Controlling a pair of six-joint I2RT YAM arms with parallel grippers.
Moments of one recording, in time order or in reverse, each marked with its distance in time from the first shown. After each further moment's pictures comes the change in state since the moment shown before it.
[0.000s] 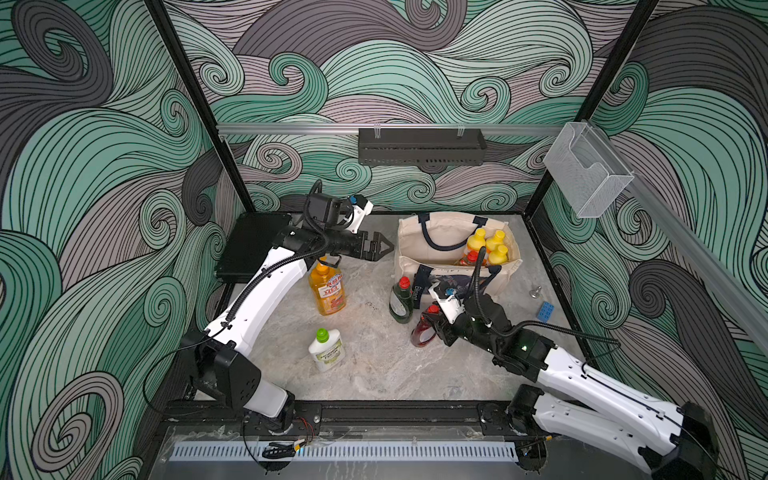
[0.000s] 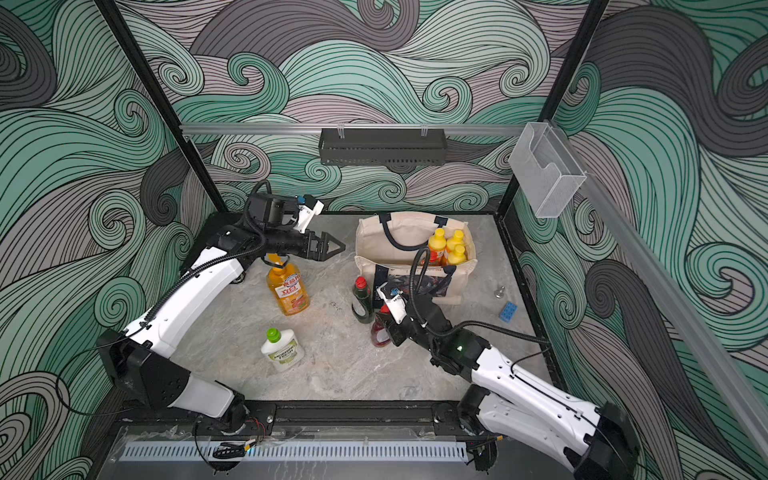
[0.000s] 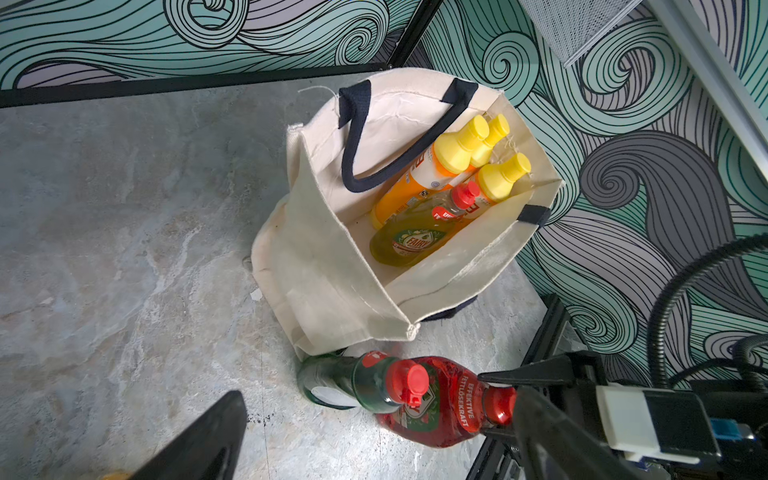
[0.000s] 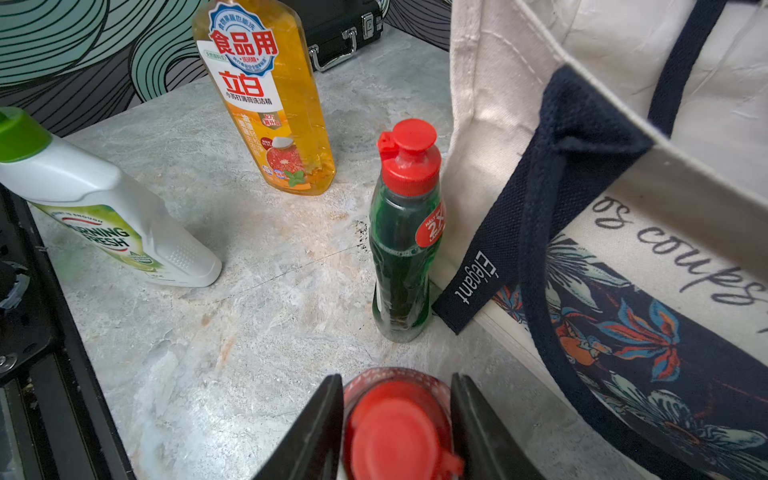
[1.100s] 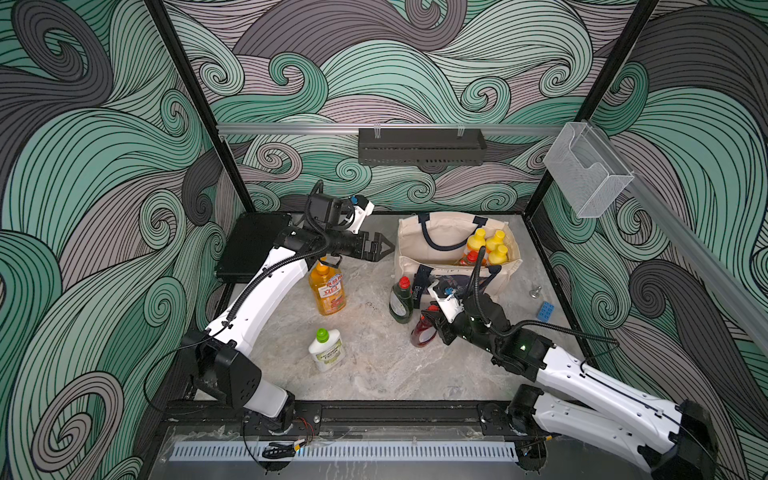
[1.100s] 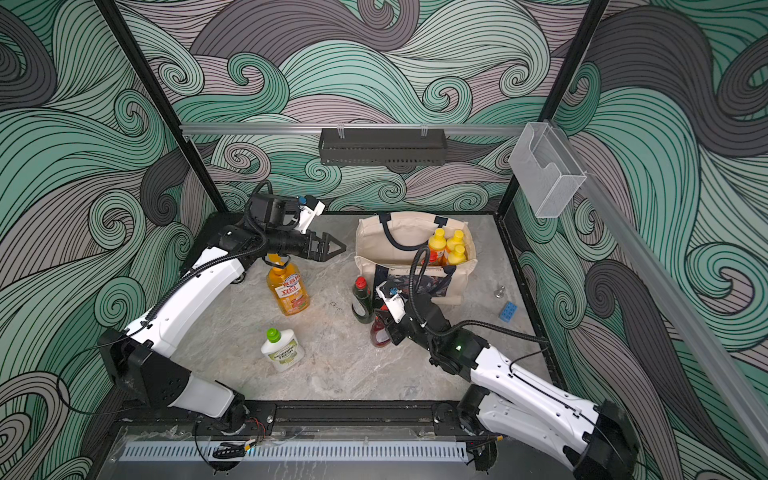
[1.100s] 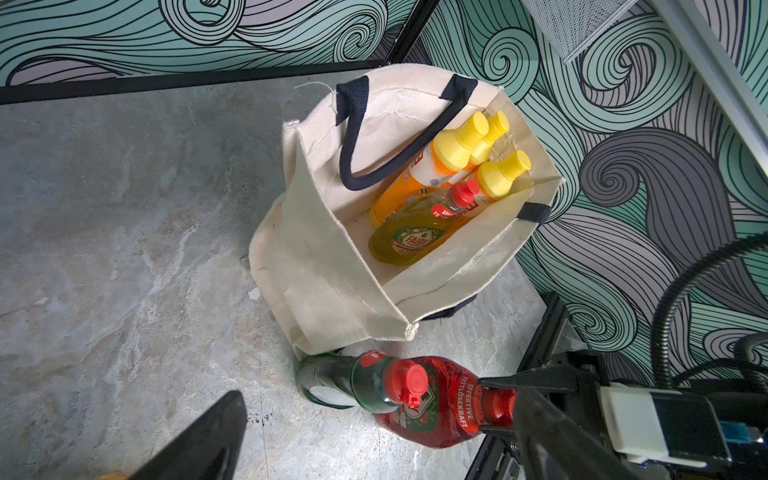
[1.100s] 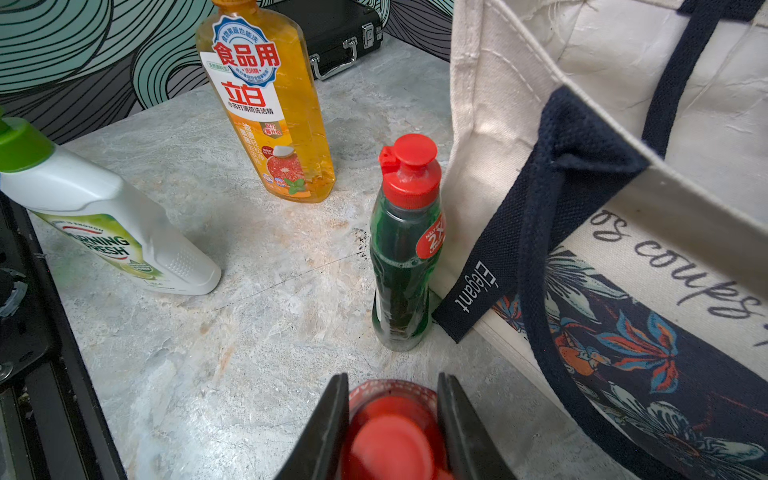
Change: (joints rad) left arm -0.006 0.002 0.000 0.000 0.000 0.001; right arm 0.007 0.022 0.011 0.002 0.009 -0.009
